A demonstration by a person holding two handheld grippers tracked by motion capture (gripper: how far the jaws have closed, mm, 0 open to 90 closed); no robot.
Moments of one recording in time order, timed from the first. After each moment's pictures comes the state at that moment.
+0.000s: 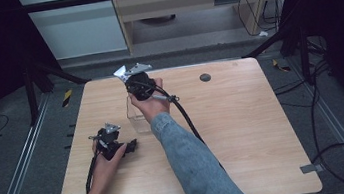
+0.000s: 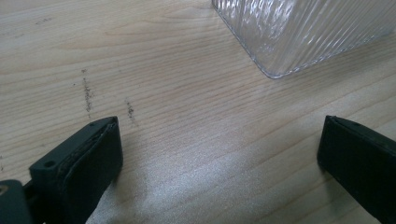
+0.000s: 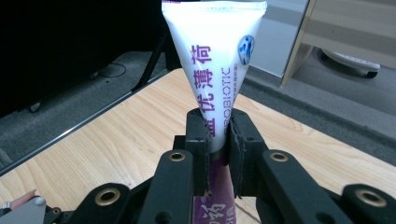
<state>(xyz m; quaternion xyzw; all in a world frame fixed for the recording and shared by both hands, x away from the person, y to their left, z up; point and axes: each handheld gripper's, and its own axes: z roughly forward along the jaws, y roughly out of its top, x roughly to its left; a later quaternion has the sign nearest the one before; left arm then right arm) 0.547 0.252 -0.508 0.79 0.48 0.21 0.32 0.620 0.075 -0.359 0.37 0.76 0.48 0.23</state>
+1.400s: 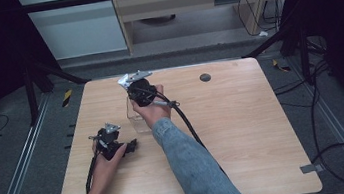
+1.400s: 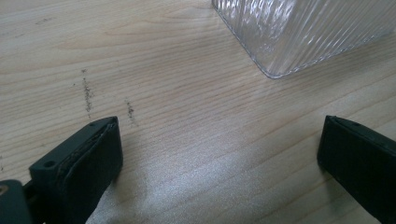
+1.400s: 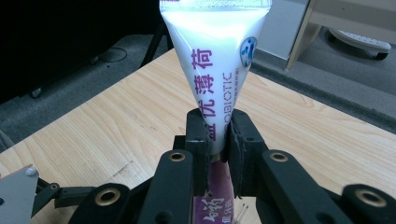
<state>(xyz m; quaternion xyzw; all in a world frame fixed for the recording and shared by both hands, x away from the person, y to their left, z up) 0.547 0.252 -0.508 0.79 0.48 0.21 0.32 0.618 0.076 -0.382 0.38 0.77 0.46 0.22</state>
